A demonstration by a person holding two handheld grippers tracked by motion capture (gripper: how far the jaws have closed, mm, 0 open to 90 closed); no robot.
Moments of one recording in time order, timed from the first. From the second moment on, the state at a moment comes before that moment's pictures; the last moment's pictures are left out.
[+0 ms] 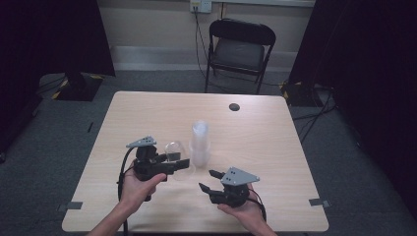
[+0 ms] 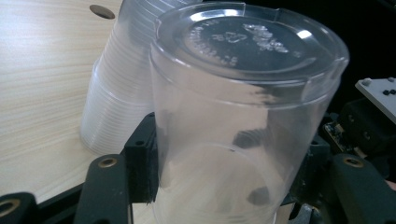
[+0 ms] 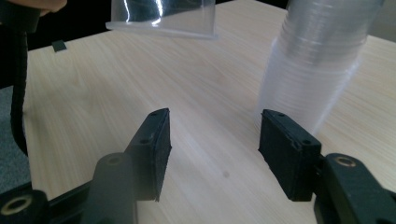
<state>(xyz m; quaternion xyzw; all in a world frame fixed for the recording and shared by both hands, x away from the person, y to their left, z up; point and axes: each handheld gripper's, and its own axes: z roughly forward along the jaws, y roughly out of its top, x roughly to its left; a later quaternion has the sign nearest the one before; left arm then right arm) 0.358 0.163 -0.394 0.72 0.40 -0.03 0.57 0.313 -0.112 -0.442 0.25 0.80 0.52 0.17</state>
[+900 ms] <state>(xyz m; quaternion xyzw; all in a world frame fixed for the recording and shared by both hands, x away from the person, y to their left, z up) 0.362 0.160 -0.404 0.68 0.43 -0.14 0.58 0.317 -0.082 -0.433 0.19 0.77 0.56 0.26</state>
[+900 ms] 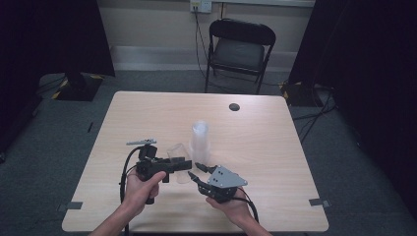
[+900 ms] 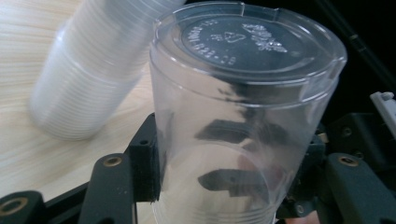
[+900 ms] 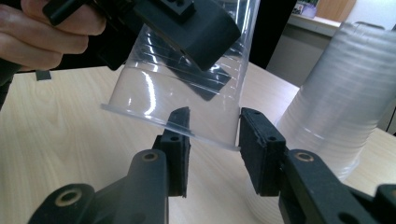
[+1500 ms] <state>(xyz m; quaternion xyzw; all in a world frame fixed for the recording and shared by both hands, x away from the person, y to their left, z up) 0.353 0.145 -0.397 0.67 0.42 -0.15 0.59 0.316 -0.084 -0.431 0.19 0.74 0.58 0.29</state>
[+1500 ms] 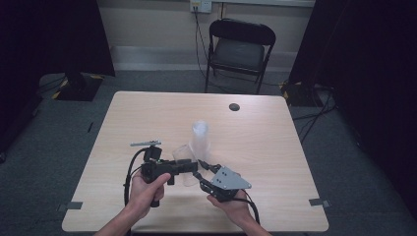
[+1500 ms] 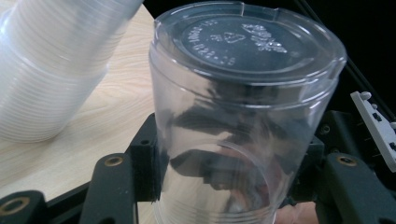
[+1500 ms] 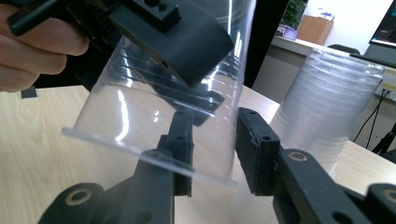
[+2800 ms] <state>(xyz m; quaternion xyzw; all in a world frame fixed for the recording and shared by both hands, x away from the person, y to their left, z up) 0.354 0.139 -0.403 0.66 0.41 -0.17 0.60 0.315 -0.091 -0.422 0.19 0.72 0.60 0.31</state>
